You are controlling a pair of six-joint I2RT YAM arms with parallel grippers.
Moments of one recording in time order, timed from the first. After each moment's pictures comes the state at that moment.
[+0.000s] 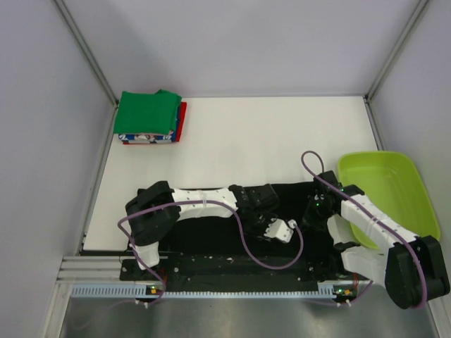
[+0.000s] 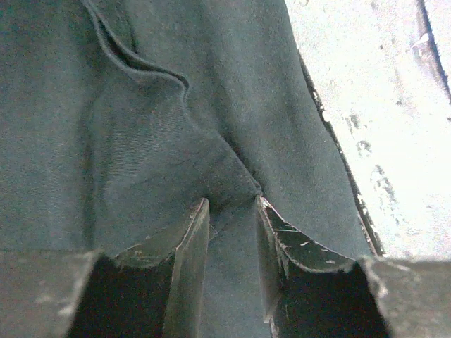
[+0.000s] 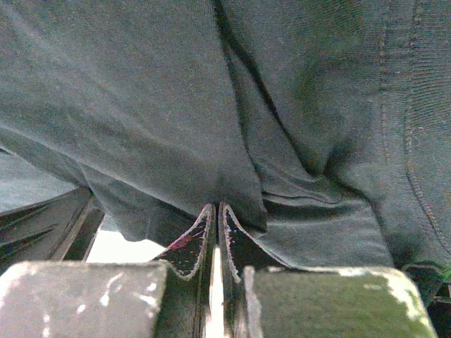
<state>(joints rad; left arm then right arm) -1.15 1.82 1.18 -0.52 0.45 0.80 0.29 1.08 0.54 -0.83 -0.26 0.73</state>
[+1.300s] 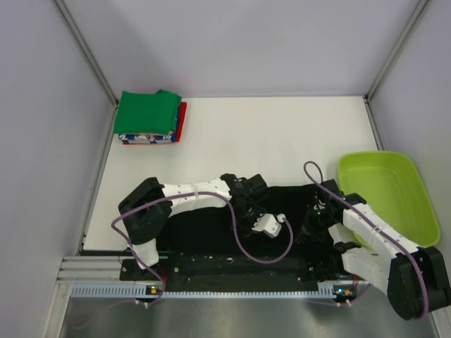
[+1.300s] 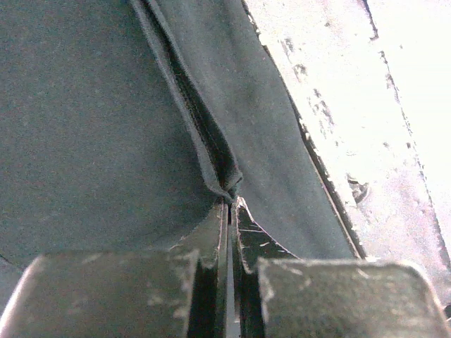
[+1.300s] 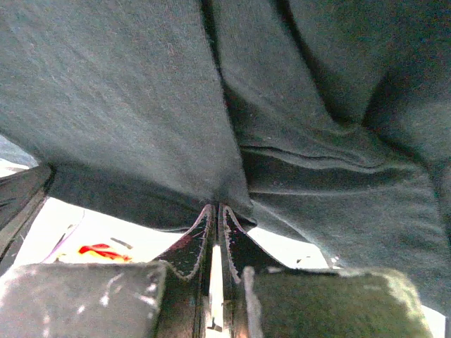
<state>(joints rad) -1.06 1.79 1.22 -0.79 0.54 0.92 0.28 0.99 0.46 -0.86 -0.42 0.77</state>
